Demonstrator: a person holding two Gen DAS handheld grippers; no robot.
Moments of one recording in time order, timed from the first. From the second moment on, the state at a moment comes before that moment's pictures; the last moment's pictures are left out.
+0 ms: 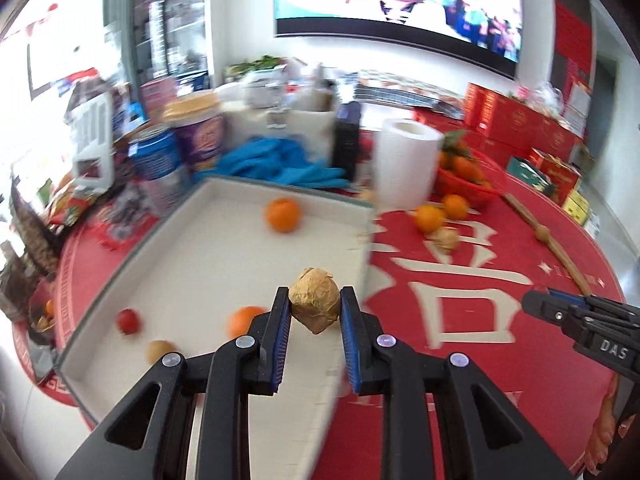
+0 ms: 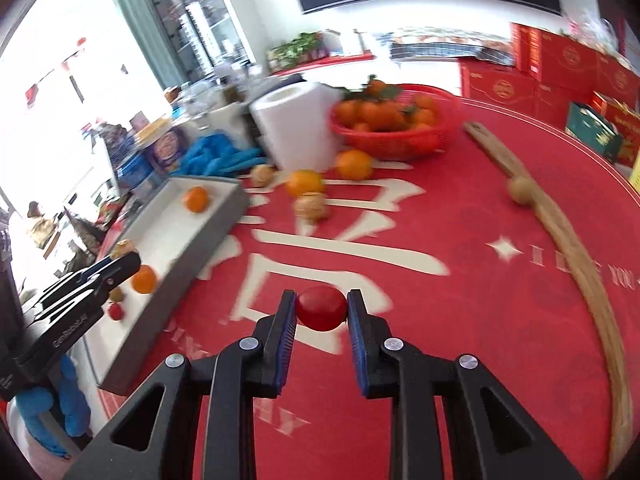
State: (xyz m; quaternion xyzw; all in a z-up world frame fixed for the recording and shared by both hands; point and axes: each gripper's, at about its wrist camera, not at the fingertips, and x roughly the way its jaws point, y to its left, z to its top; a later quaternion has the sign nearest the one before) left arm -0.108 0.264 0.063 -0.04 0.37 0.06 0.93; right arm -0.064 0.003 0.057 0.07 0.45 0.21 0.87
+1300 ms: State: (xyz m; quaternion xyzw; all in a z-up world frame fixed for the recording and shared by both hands) left arm -0.126 0.312 0.048 -0.06 0.36 0.11 0.93; right arm -0.014 0.152 0.072 0.03 0.46 0.27 0.85
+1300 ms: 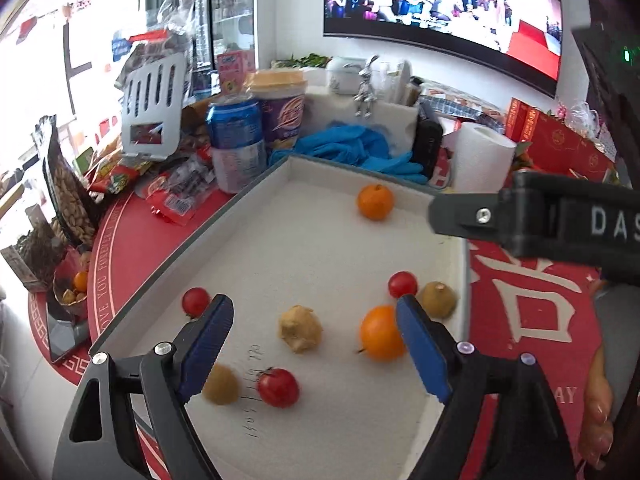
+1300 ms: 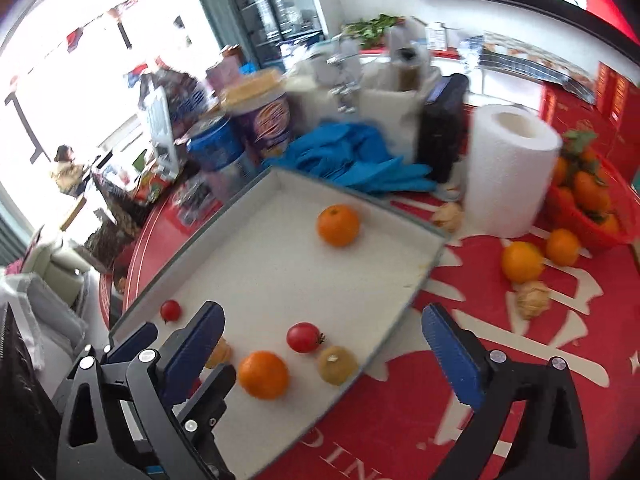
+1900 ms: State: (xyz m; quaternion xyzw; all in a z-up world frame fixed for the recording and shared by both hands) left arm -0.084 0.130 0.025 0.01 0.43 -0.05 0.90; right arm -0.034 -0.067 0.015 0.09 0.50 0.01 0.86
